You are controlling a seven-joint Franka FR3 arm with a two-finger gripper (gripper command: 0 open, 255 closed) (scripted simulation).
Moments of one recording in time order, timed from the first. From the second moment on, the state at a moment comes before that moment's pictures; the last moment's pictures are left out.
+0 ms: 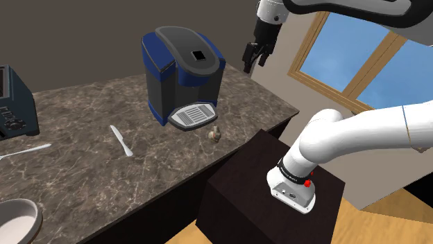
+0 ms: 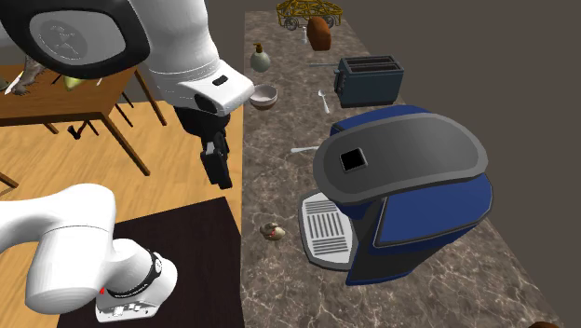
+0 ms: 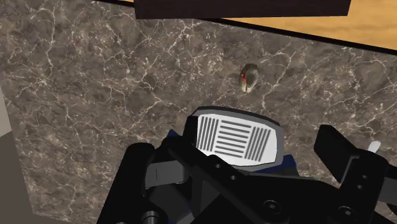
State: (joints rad) arm 0.02 -0.78 0.05 -2.36 -0.04 1.60 0.12
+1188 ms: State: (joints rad) arm 0.04 -0.66 0.06 -2.83 0.00 2.30 0.14
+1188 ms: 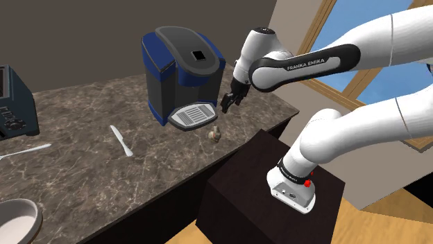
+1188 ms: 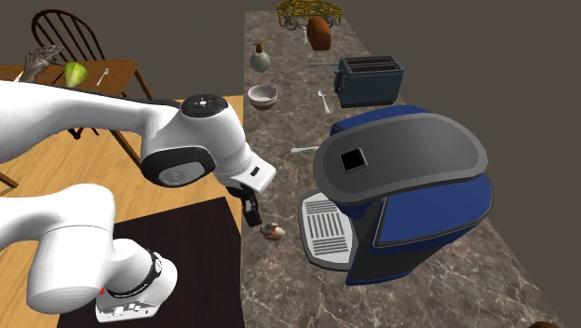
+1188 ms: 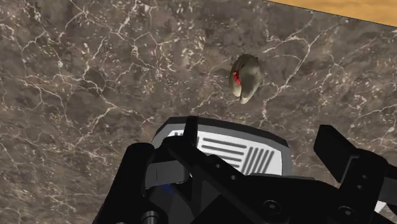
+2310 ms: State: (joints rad) arm -0.01 -0.06 0.11 -2.90 -0.09 3.02 0.22
